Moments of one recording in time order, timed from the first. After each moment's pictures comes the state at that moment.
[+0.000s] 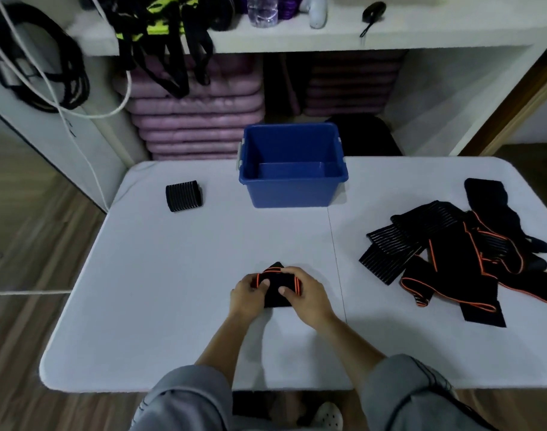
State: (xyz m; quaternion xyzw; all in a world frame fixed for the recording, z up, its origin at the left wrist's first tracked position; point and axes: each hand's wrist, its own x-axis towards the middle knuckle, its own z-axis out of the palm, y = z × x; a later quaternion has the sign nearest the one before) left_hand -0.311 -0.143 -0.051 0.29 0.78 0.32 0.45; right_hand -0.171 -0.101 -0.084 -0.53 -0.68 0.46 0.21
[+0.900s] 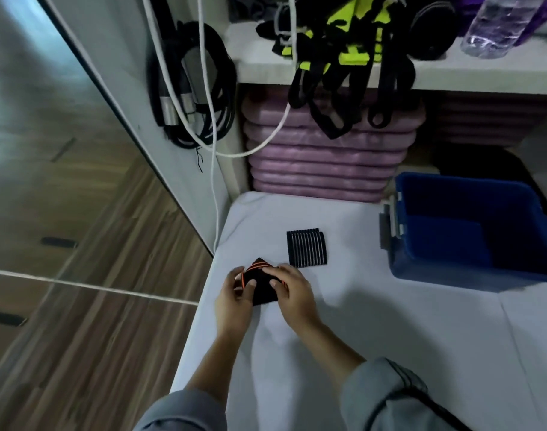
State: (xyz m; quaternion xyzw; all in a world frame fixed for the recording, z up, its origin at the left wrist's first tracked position) left_hand -0.624 -0.097 -0.059 0.26 0.81 0.43 0.29; right_hand -0.517 -0.026 -0.093 -0.45 -0.73 0.45 0.24
